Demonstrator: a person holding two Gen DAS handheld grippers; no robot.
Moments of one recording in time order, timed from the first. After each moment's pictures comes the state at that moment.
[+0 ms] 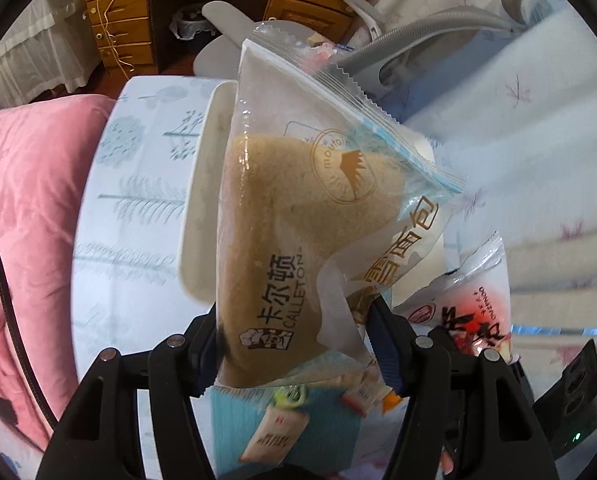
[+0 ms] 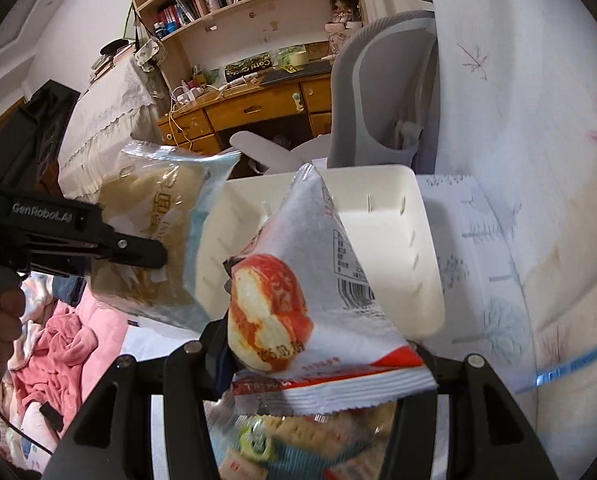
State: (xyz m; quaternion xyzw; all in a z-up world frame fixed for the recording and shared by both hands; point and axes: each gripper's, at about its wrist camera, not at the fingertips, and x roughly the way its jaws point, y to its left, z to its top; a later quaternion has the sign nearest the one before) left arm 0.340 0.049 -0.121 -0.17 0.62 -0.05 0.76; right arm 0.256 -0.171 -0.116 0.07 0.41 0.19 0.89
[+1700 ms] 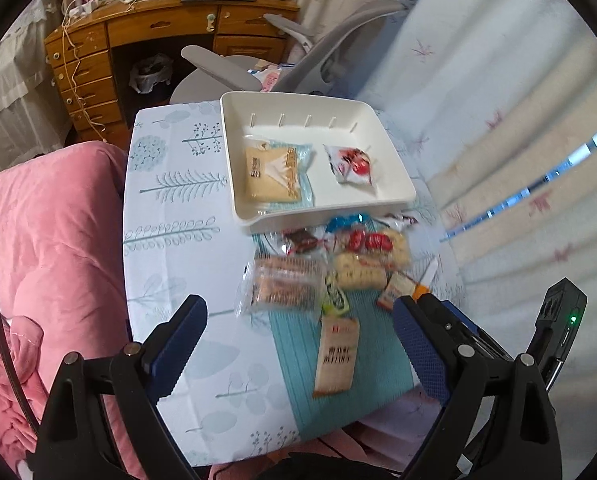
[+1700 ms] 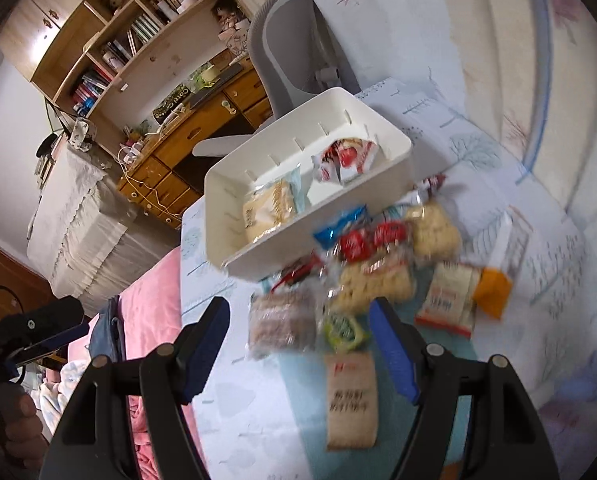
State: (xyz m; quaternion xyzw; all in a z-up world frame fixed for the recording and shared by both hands) left arm 0.165 0.120 -0.066 -0.08 0.55 -0.16 0.81; right arm 0.109 -0.153 -0.123 0.28 0.45 0.07 0.84
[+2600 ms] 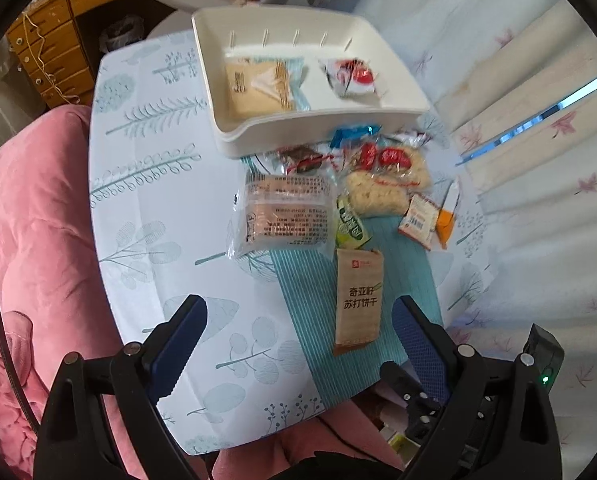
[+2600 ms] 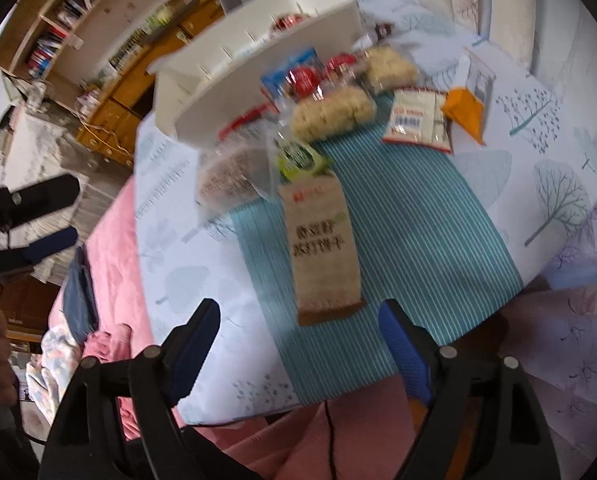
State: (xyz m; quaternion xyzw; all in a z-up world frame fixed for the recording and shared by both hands) left arm 0.163 0.097 -0.151 -0.03 0.64 -0.20 0.75; right arm 0.026 -0.108 -0.209 0.27 0.57 0.02 0.77
